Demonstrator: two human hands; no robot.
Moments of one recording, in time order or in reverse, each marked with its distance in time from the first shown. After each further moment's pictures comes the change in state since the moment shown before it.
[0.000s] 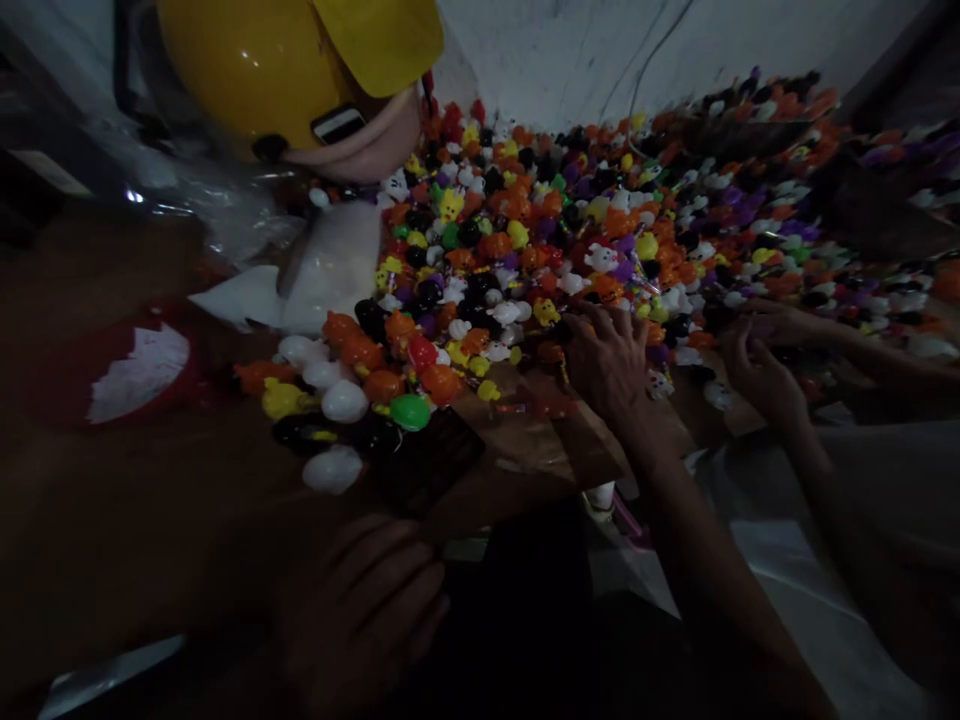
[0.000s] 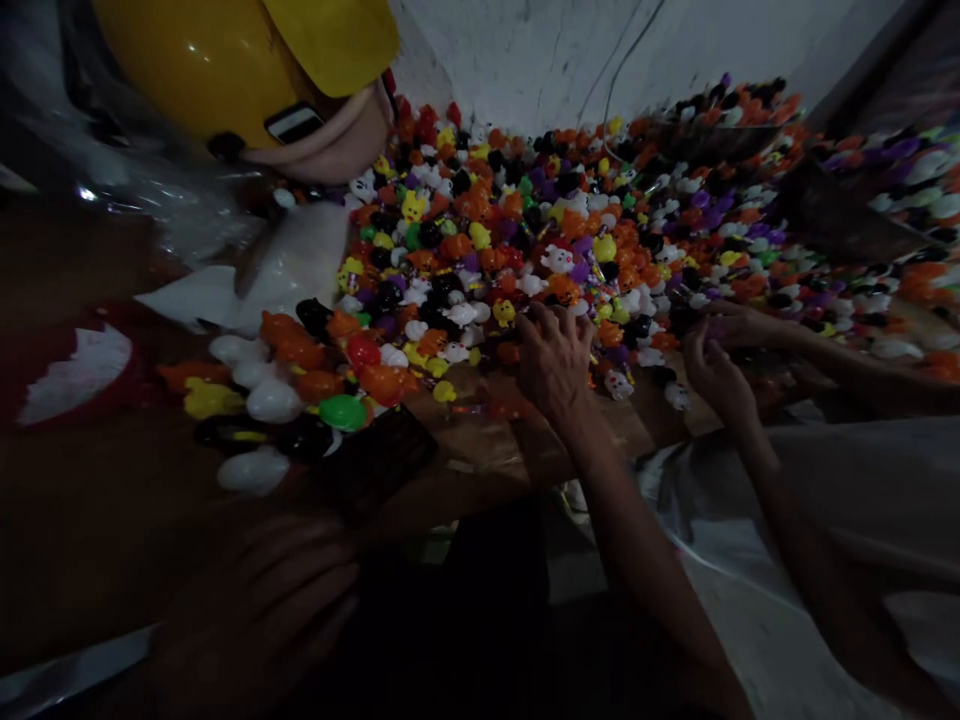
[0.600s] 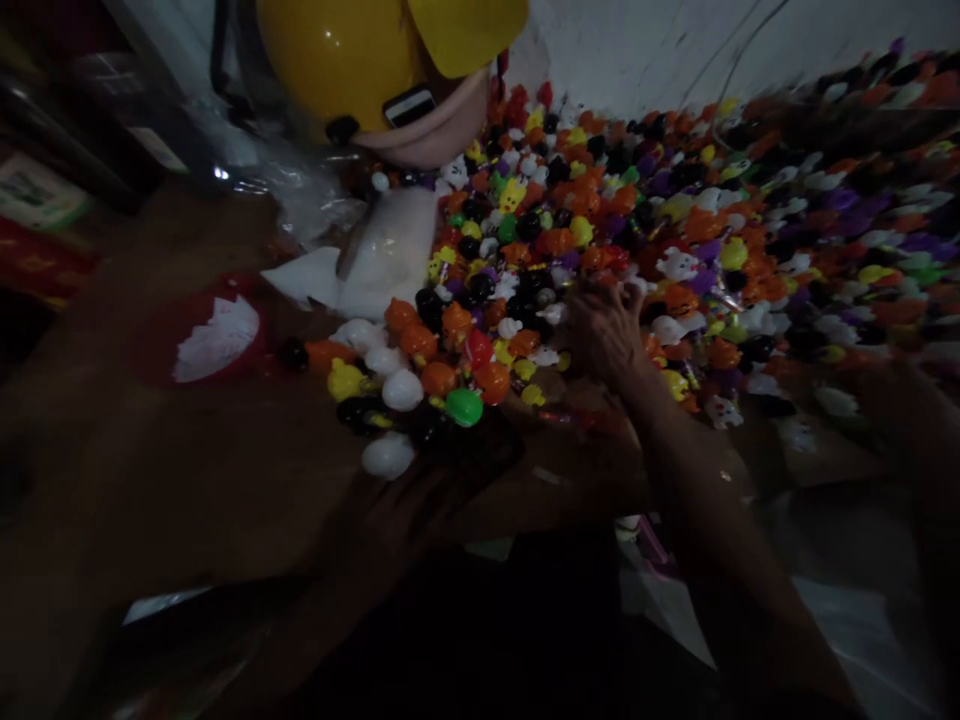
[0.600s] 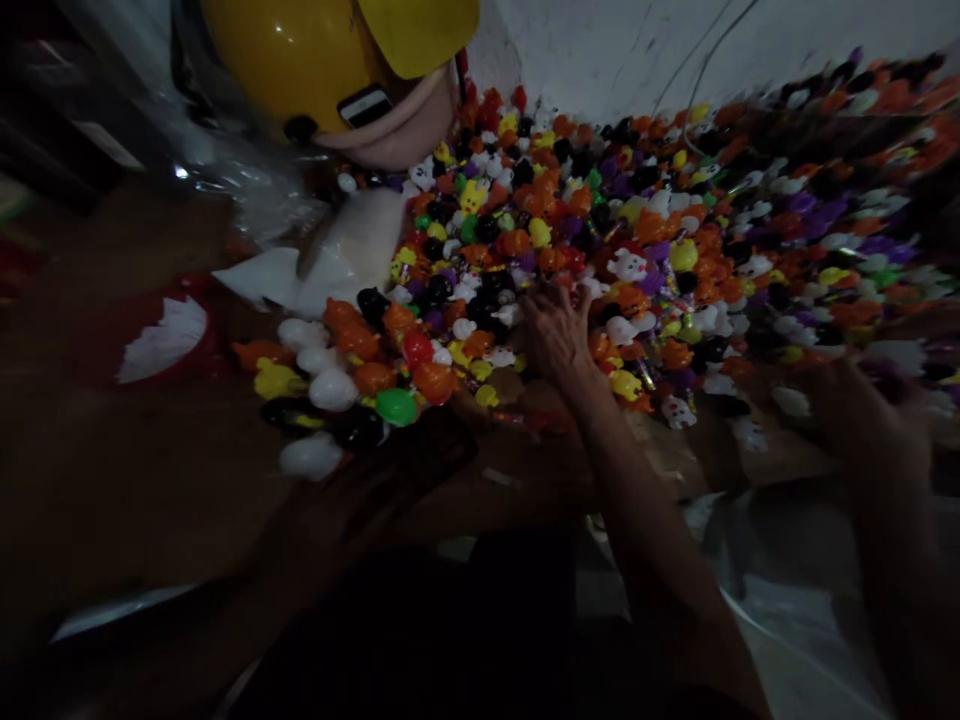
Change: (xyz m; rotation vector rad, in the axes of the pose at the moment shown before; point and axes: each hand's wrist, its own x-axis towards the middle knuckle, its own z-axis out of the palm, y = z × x) left_hand -0.027 -0.012 0.083 -0.011 0.018 -0.423; right_hand 0.076 -0.028 0.040 -0.001 -0.228 -0.163
